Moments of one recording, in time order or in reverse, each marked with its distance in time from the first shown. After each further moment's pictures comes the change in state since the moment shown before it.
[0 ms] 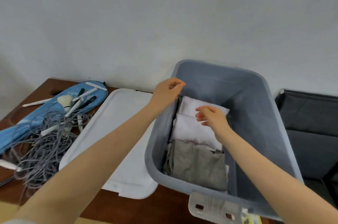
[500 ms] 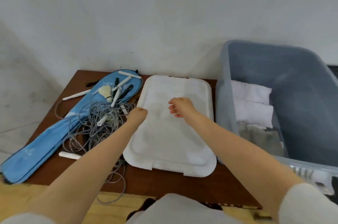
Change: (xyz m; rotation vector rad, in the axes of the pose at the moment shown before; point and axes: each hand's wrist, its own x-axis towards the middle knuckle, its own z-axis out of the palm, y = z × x) left_hand -0.043 -0.229 -0.249 0.277 -0.012 -0.699; right_hand -0.014 -0.017 0.298 0.027 -0.176 0.268
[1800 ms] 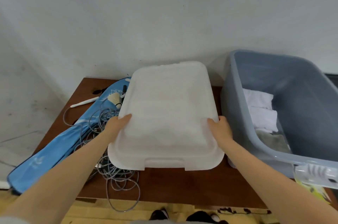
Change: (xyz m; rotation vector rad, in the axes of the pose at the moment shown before) left_hand -0.007 -0.062 -0.106 -0.308 0.022 0.011; right_hand -0.033 0.068 -0.041 -0.237 0.448 -0.045
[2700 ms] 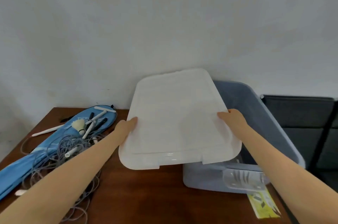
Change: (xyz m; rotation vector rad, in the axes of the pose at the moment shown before) left_hand -0.086 0.104 0.162 0.071 -0.092 0.076; right_hand 0.036 -0.006 -0.247 -0.060 0.135 -0.141
